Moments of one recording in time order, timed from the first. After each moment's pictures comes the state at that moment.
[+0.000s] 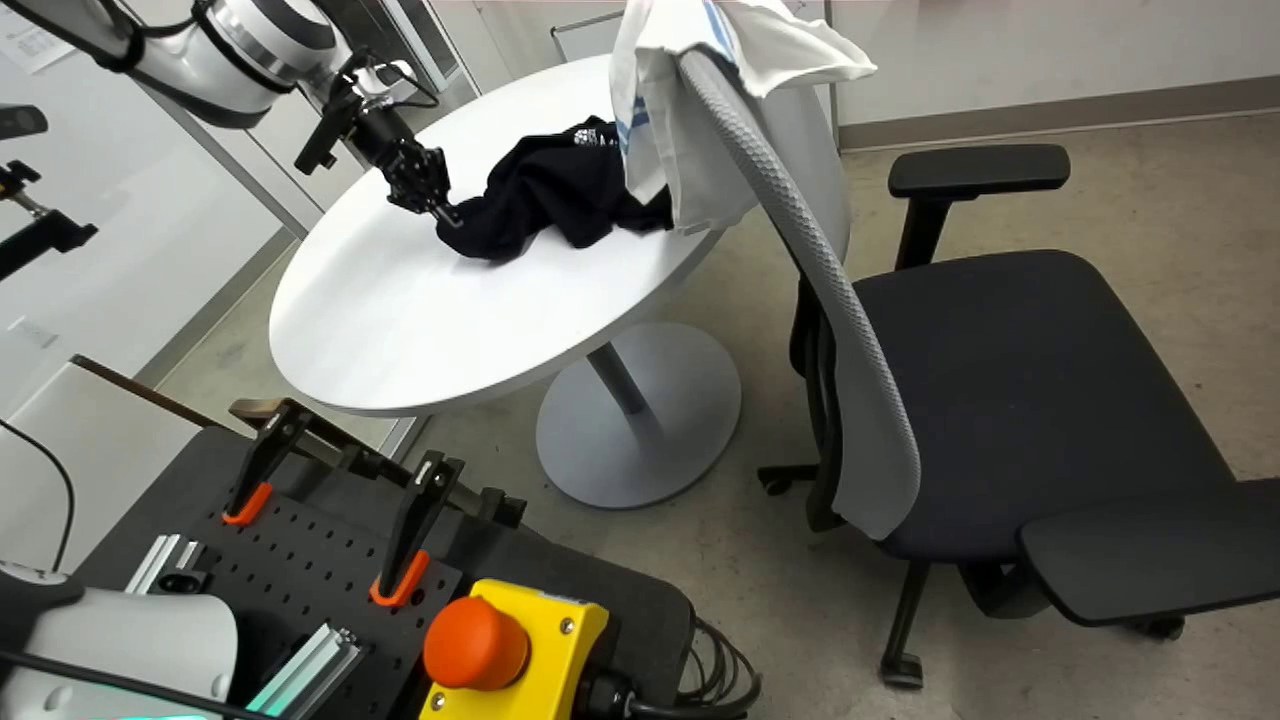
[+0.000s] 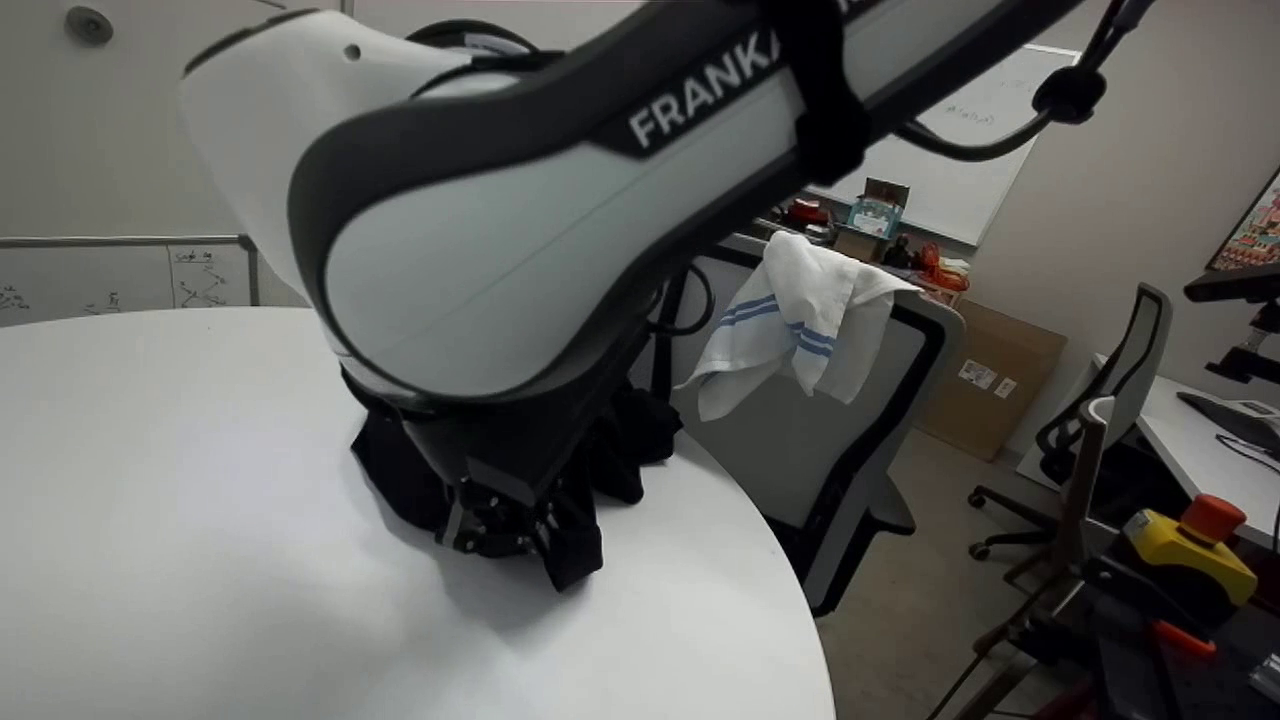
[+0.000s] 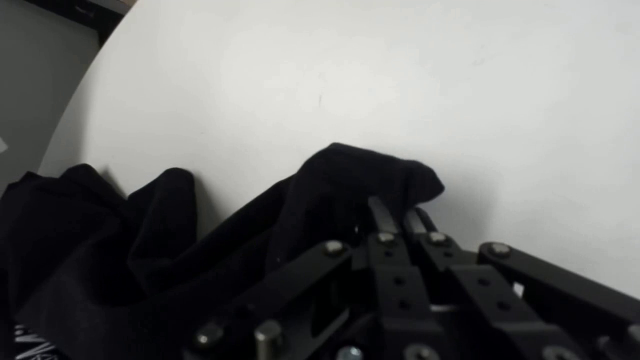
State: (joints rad) arm 0.45 1.05 0.00 -1.32 -0.35 1.90 0.44
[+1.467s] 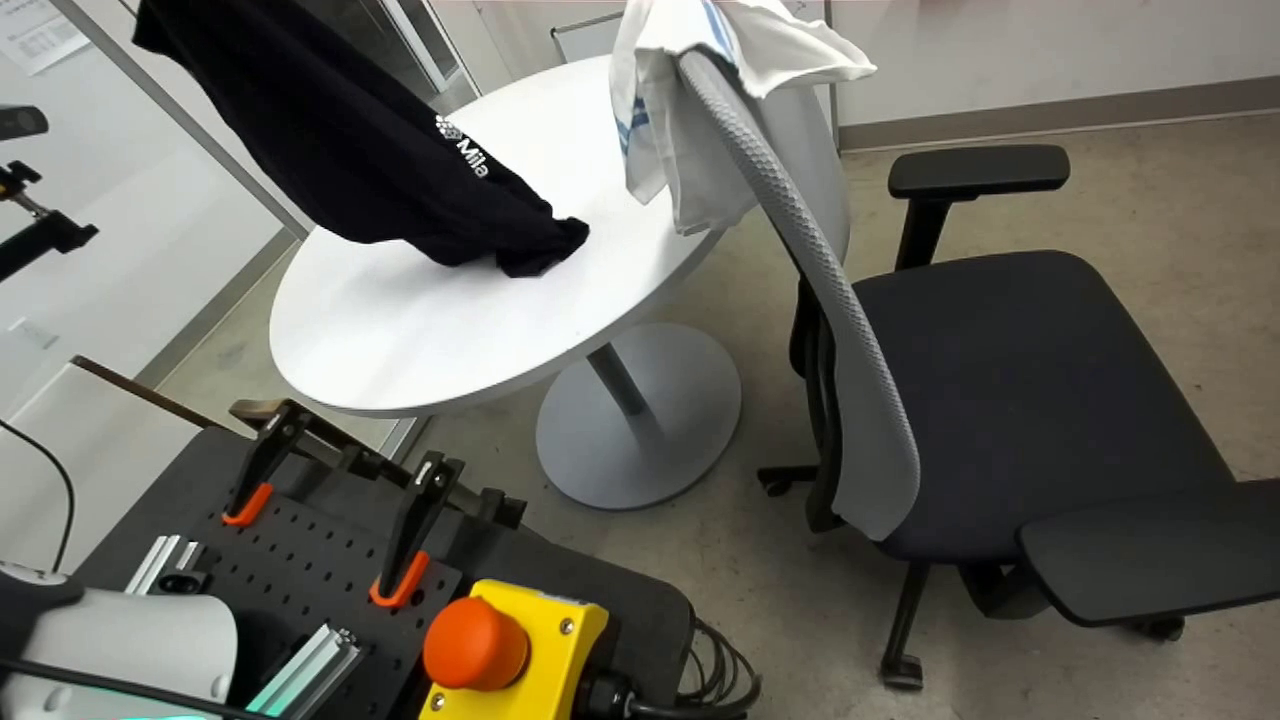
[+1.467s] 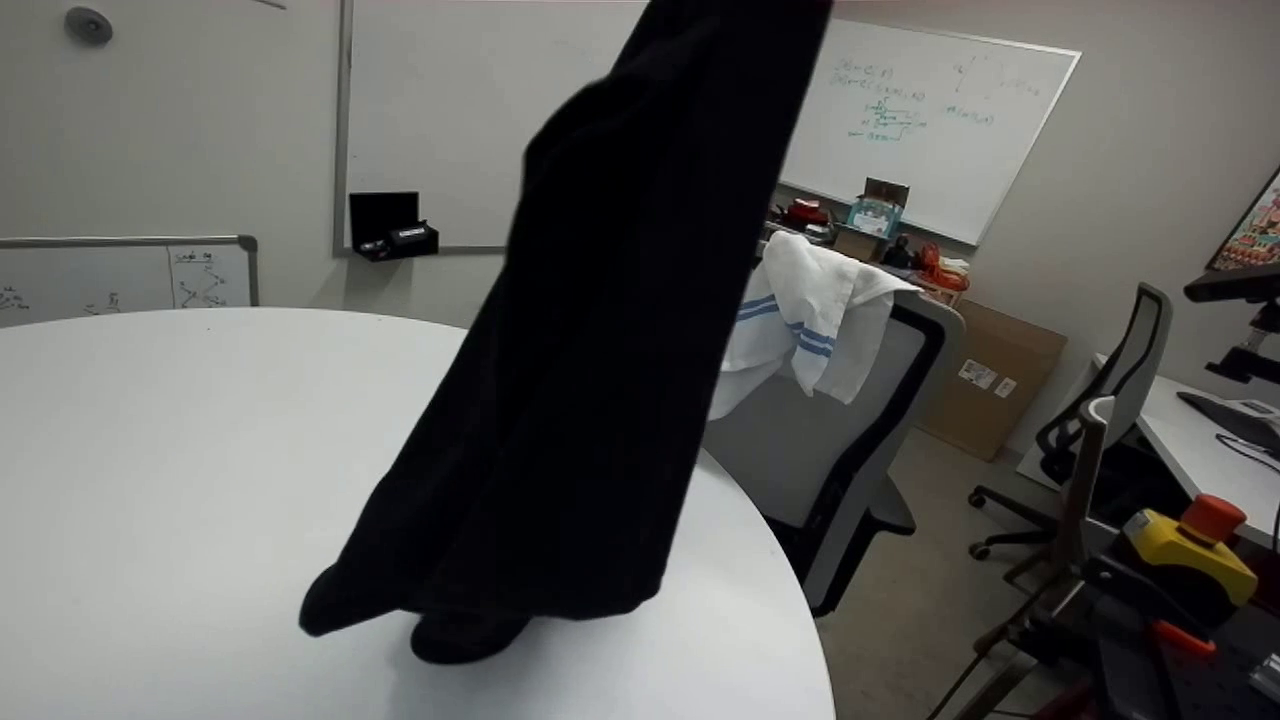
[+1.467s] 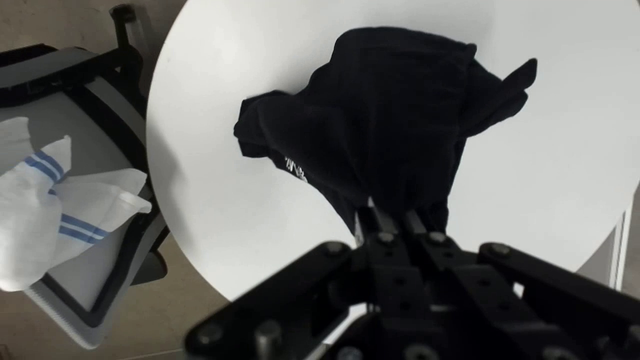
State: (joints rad) arm 0.32 -0.08 0.13 -1.99 -0.10 2.00 0.71
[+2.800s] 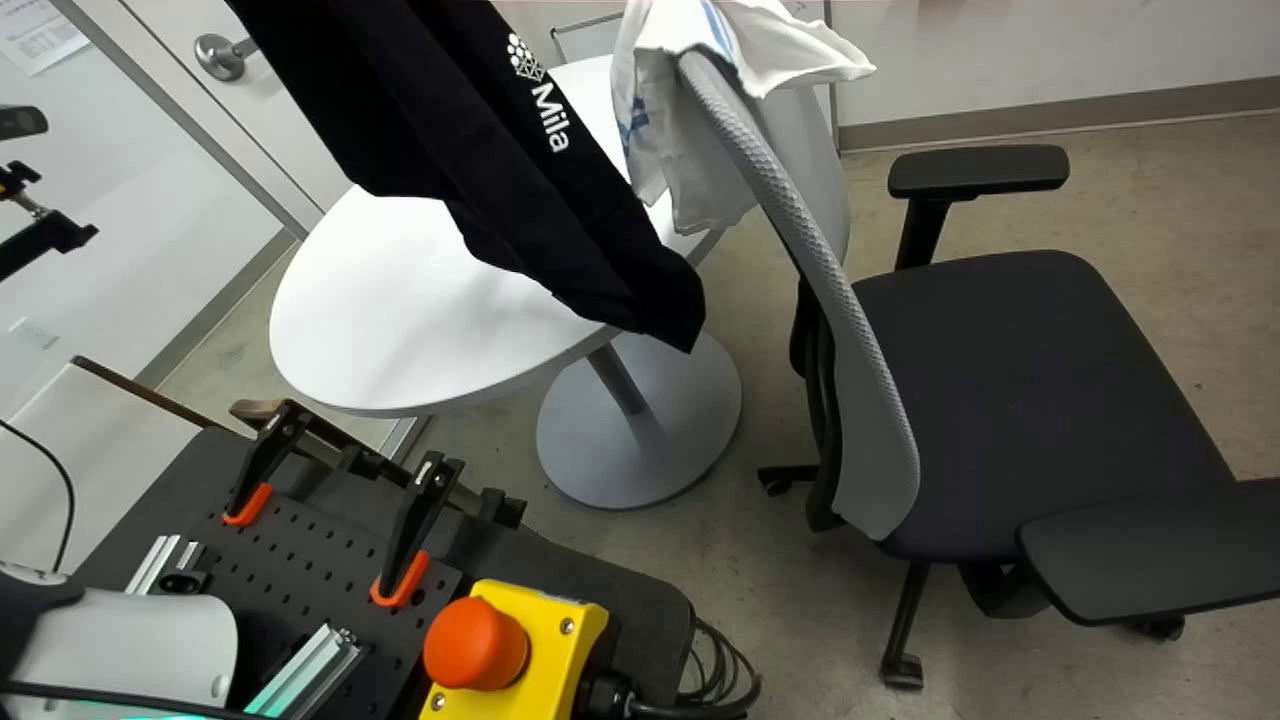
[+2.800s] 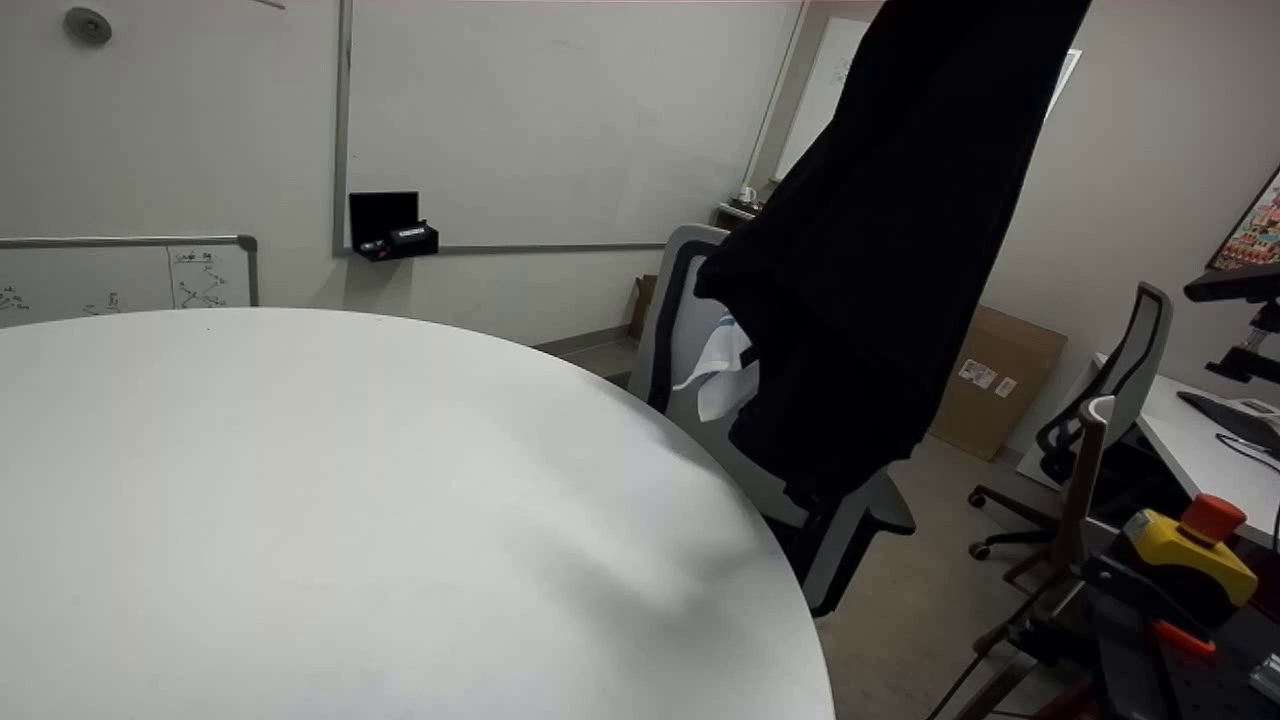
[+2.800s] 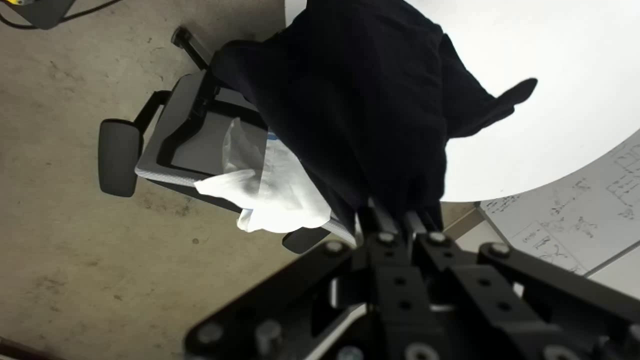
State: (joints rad) arm -0.12 -0.54 0.08 -2.18 -0.06 1.89 0.74
